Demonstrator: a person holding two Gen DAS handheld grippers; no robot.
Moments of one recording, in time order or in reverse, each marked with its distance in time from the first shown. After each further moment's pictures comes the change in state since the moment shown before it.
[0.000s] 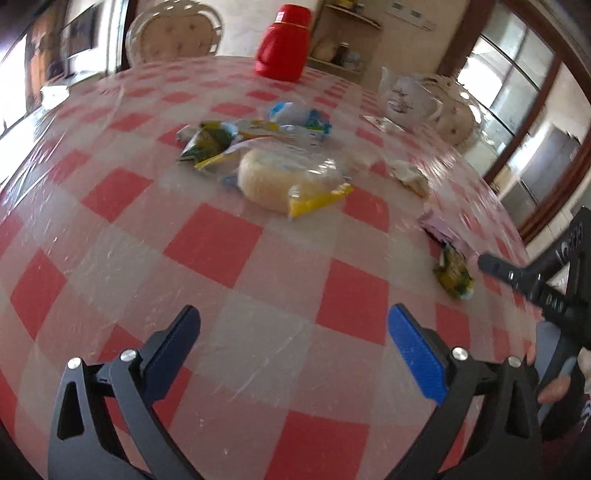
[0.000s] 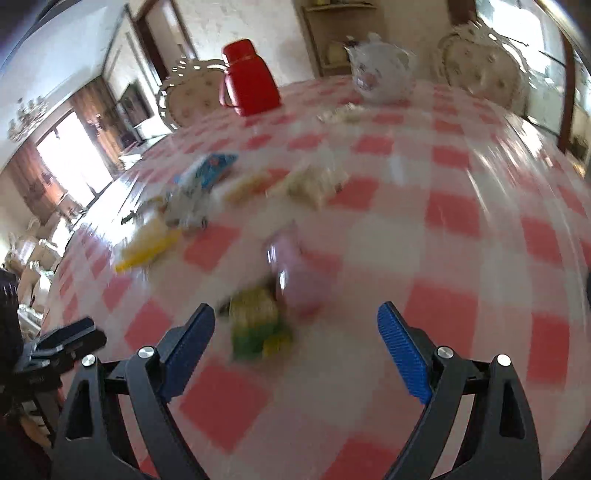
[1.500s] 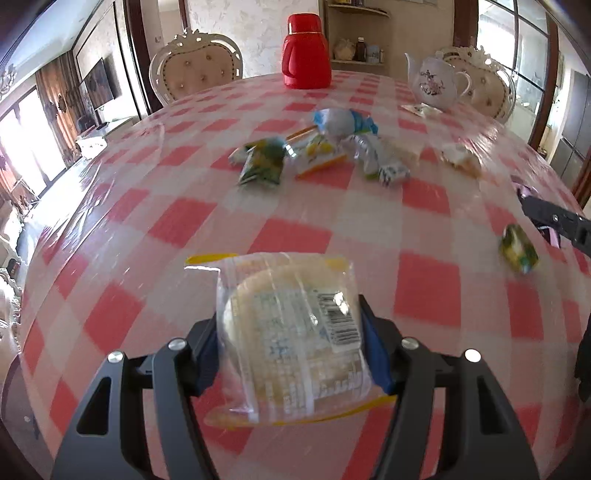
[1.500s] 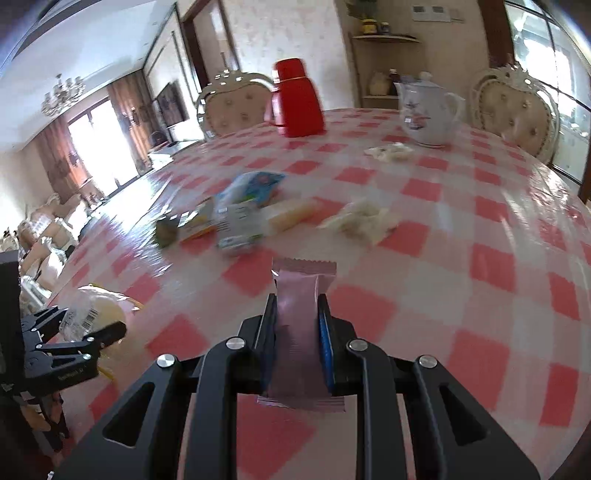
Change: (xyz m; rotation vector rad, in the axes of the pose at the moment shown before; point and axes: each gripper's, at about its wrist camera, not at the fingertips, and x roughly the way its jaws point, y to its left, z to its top) left arm -0.020 -0.001 -0.012 0.177 -0.042 0.286; right arm -0.006 0.053 -0.001 -0.126 -0.094 0.056
